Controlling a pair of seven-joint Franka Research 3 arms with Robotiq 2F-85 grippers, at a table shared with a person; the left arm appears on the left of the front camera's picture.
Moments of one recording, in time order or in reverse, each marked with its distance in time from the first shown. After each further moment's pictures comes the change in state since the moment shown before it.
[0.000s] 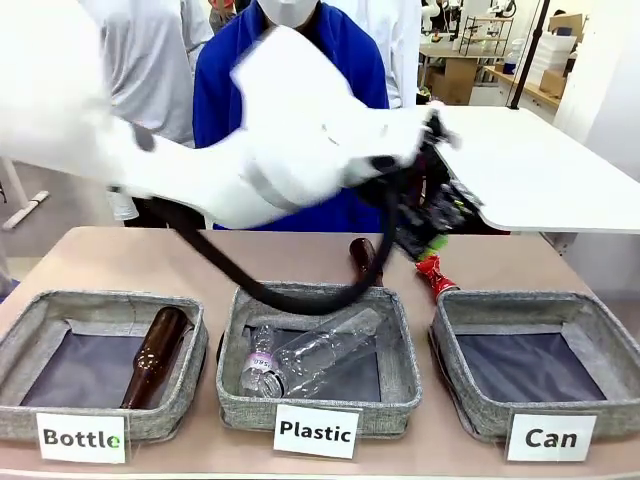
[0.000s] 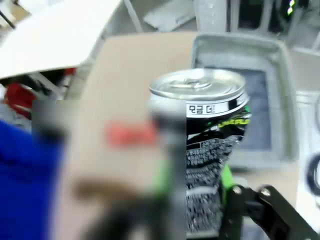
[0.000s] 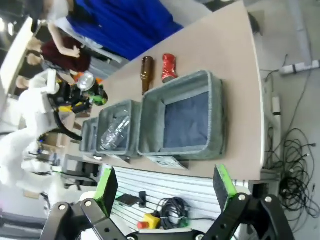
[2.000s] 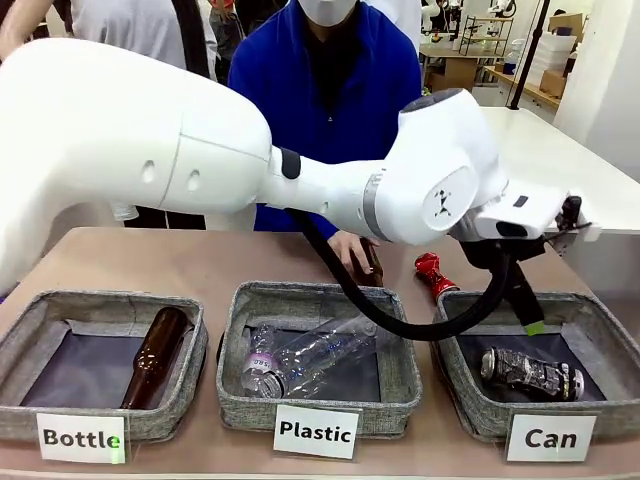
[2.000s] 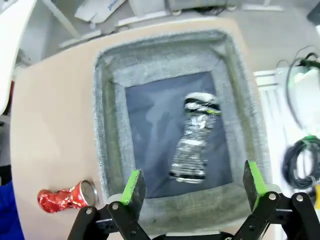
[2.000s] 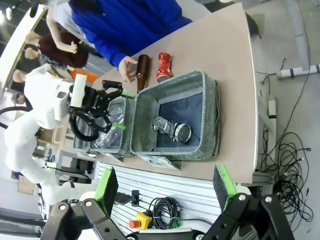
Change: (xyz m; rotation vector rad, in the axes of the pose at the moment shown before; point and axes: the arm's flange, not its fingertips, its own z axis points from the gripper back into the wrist) left arm 0.057 -0.059 -0.112 -0.273 0.164 -0.159; right arm 0.004 -0.005 -0.004 -0.006 0.007 0.024
